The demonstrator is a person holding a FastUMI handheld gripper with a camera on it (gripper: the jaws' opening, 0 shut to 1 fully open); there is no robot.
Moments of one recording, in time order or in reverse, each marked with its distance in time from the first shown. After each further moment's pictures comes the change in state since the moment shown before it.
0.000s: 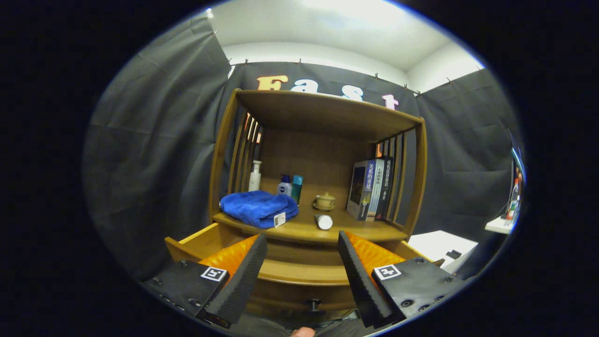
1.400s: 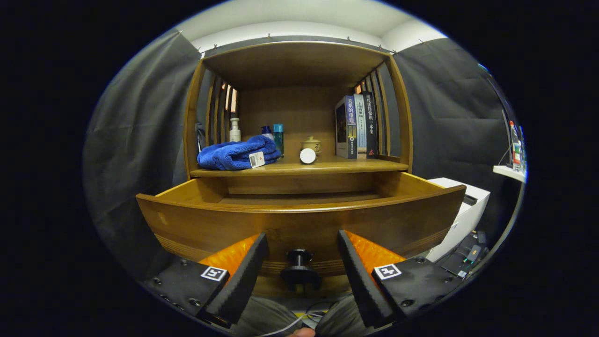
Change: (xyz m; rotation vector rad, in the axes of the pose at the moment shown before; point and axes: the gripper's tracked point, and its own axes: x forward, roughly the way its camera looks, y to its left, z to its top) arm 0.010 -0.042 -0.127 0.124 0.213 -0.060
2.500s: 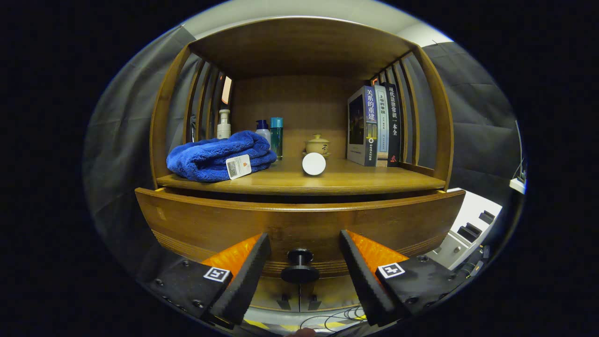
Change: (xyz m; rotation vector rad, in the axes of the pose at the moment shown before) arm 0.120 0.002 0.031 -0.066 0.013 0.015
